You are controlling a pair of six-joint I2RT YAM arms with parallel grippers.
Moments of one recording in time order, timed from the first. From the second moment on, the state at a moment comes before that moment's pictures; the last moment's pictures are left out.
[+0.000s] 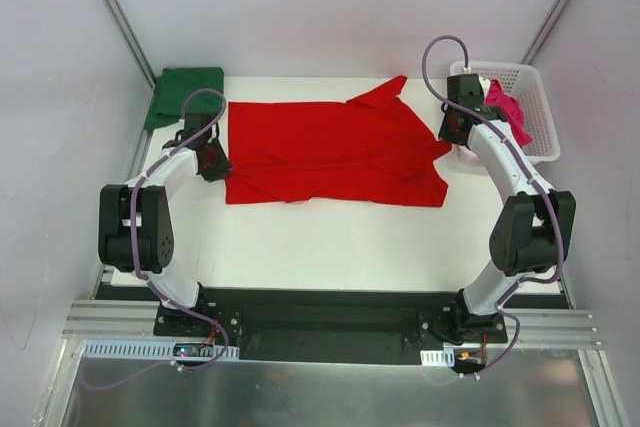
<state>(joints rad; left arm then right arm) -0.02 1.63 1.05 -0.44 0.04 -0.48 0.14 1.67 1.46 -0.67 0.36 0.34</state>
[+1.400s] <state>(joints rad) -0.02 1.84 1.21 -0.40 0.05 -0.46 0.13 1.93 1.65 -0.65 0.35 0.32</state>
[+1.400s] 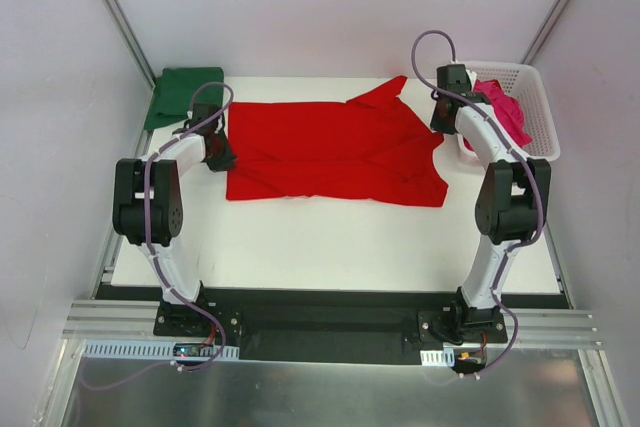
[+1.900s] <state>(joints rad) -0.02 1.79 1.21 -0.40 0.04 -0.45 0.13 1.94 1.66 -0.64 0.33 0.29</state>
